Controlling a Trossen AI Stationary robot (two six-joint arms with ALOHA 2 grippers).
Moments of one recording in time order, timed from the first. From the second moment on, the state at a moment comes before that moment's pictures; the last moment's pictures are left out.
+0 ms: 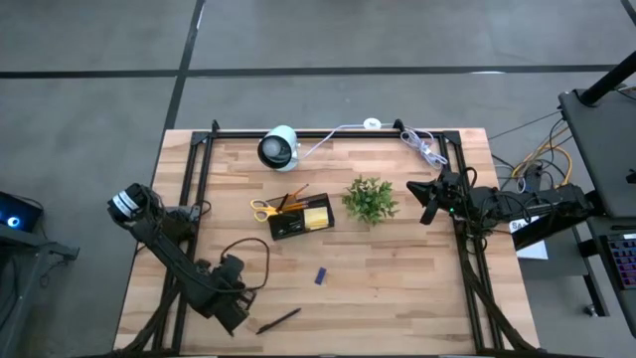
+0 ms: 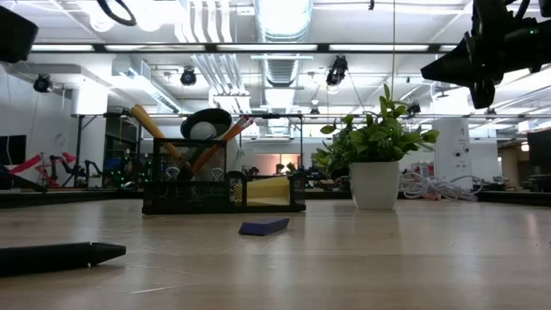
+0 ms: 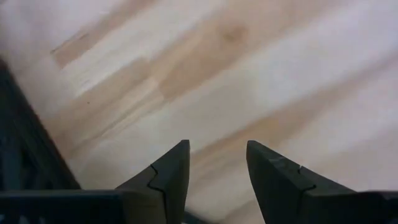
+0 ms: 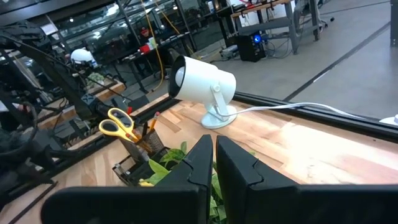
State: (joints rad) left arm -0.84 1.65 1.11 -1.14 -0.13 -1.91; right arm 0.15 0.26 0.21 -0.05 0.63 0.47
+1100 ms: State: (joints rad) left arm -0.95 1.62 1.11 -0.95 0.10 -0.57; right arm 0.15 0.26 0.21 -0.05 0.63 0.49
